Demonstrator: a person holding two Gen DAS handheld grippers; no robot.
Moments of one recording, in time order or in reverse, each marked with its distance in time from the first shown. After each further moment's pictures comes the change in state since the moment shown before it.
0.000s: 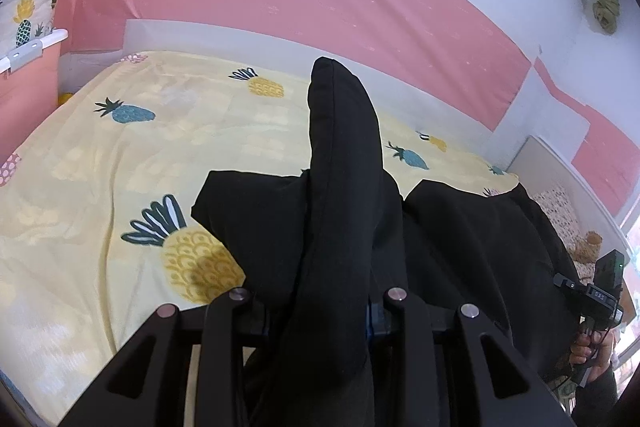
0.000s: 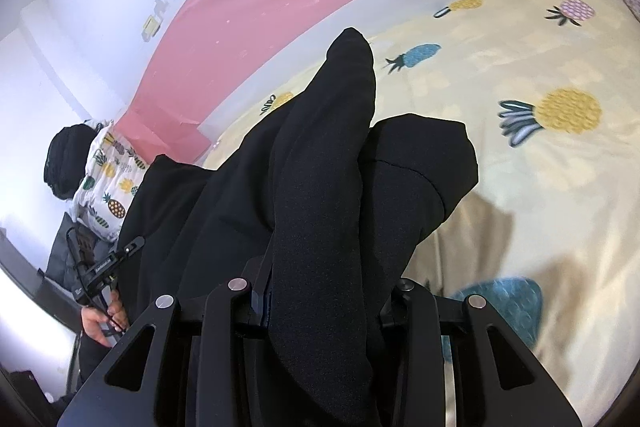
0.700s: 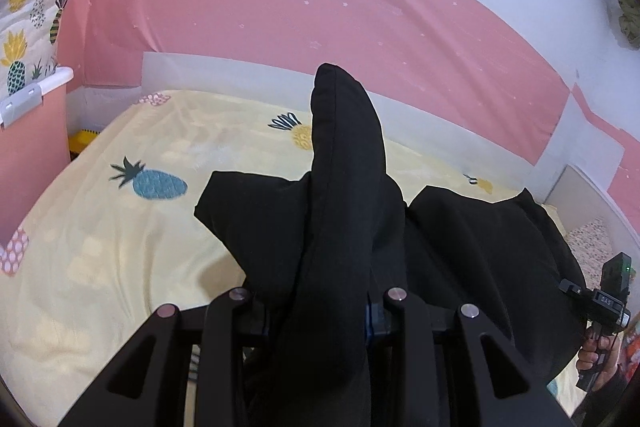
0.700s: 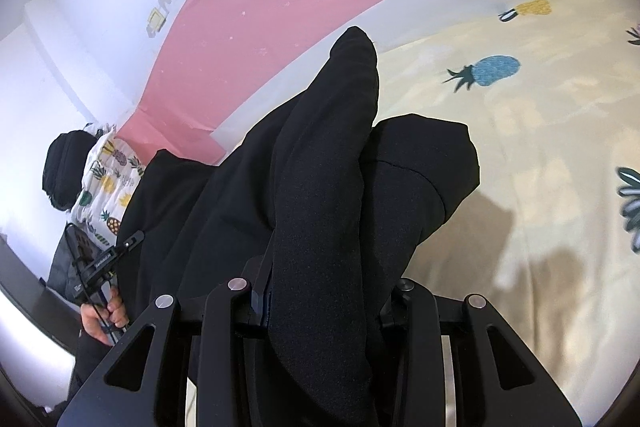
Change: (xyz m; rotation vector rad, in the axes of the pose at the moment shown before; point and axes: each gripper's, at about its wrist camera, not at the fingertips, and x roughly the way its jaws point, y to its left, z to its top) left arm 0.062 0.070 0.115 0.022 -0.086 0.098; right arm 0.141 0.026 0.077 -0.034 0.006 0.090
